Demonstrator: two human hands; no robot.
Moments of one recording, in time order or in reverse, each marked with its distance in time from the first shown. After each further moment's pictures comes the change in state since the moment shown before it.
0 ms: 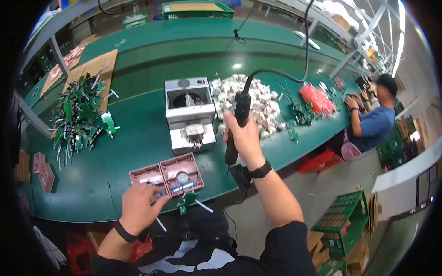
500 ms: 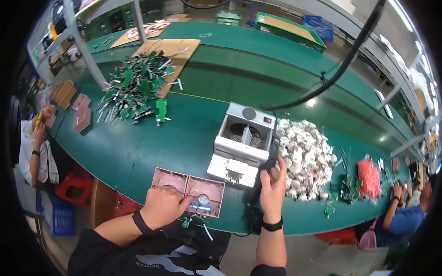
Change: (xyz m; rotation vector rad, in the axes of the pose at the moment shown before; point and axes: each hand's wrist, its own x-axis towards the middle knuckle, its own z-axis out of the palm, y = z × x) left_hand 0.034 0.033 0.034 0.311 0.028 -0.229; right_hand 0.026 0.077 0.001 0.157 -0.159 -0.012
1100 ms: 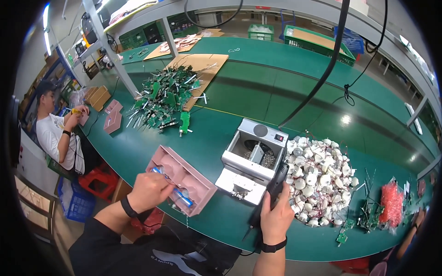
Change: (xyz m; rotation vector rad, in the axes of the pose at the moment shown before) left_hand 0.006 -0.035 -0.046 0.168 0.145 0.040; right_hand -0.011 -0.011 -0.012 -0.904 -0.003 -0.322
